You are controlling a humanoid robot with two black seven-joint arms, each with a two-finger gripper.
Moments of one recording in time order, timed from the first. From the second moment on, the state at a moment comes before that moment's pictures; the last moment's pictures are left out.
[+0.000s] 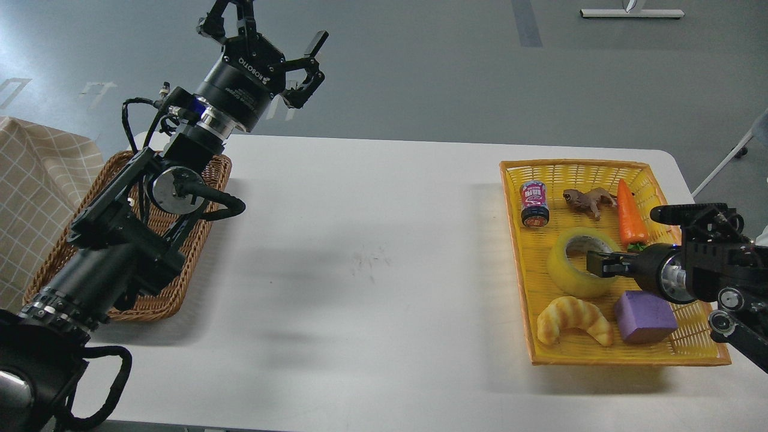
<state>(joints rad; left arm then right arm) -0.68 0.25 -1.10 -1.03 0.27 -0.49 -0.24 0.50 -0.68 0.71 1.36 -1.76 0.49 -0.31</state>
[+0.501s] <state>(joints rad) -0.69 0.25 -1.10 -1.03 0.27 -0.49 -0.24 0.51 -0.62 0.71 1.29 -1.76 0.49 -0.31</state>
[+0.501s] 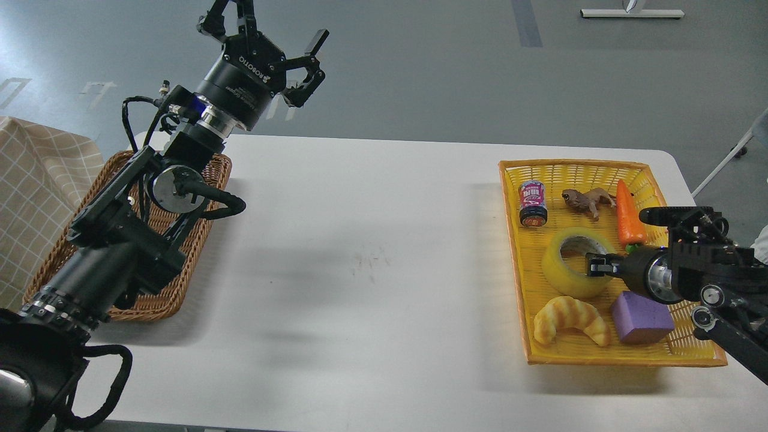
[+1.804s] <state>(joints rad) -0.70 0.26 -1.11 -1.03 0.27 -0.49 -0.25 0.75 -0.91 0.78 1.59 -1.61 0.49 -0.31</state>
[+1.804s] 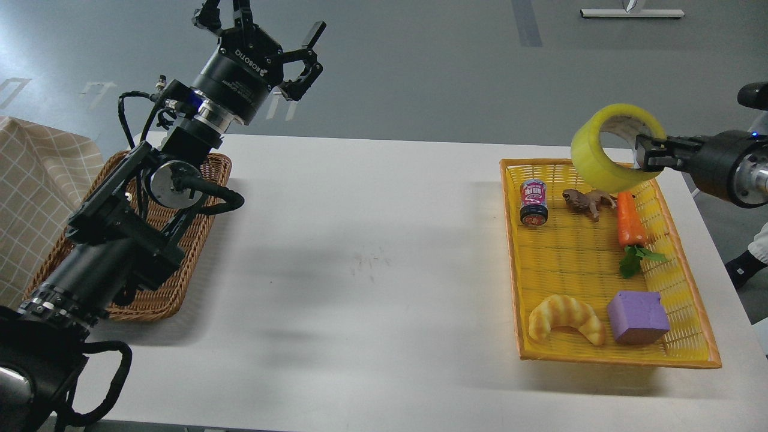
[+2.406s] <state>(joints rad) -0.70 0.26 -1.11 -1.03 0.27 -0.49 -0.25 0.96 -0.57 0.57 1.45 -1.62 0.49 -0.31</state>
